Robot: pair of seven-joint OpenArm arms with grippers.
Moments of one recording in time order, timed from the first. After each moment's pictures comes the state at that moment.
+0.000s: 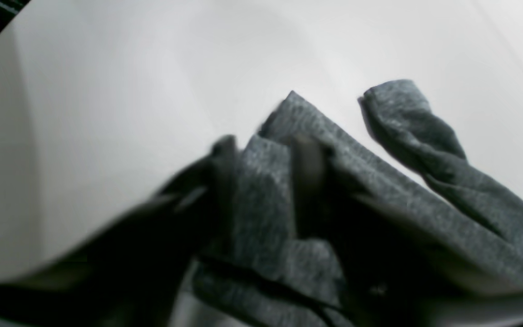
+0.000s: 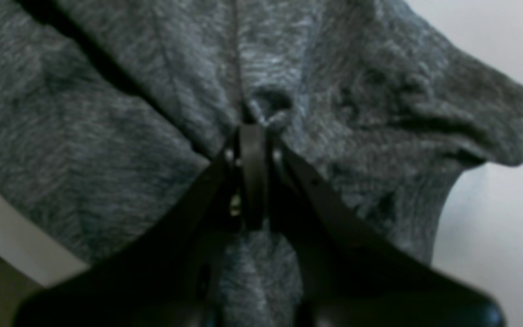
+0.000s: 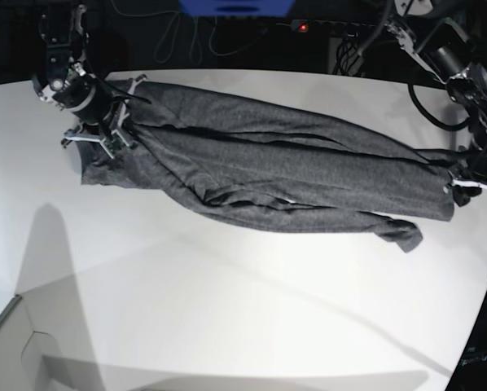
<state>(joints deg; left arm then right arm) -7.8 -12.3 -49.7 67.9 -15.2 -29.7 31.9 -20.4 10.8 10.8 97.8 -8.9 40.0 -28.3</state>
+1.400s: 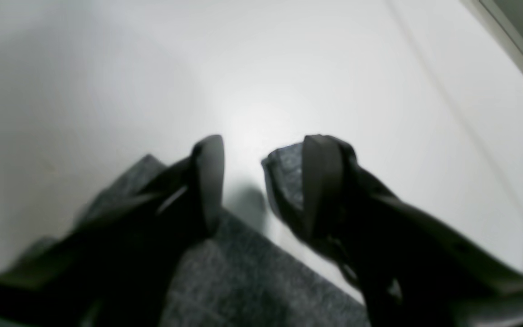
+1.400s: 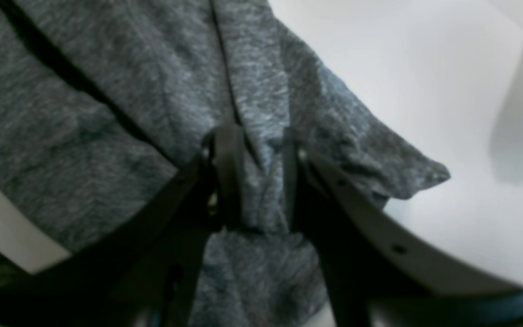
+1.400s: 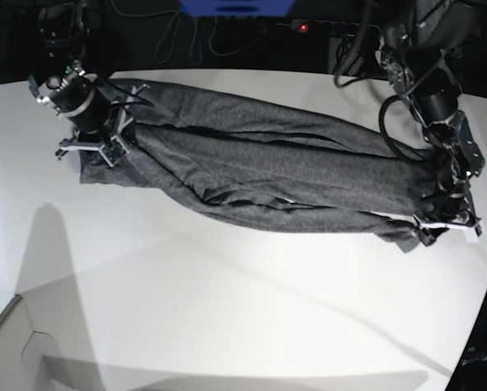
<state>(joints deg) -19.9 -11.3 -40.5 47.6 -14.1 -23.0 17.8 -21.1 9.3 11.4 107.1 -9.5 40.1 -30.3</state>
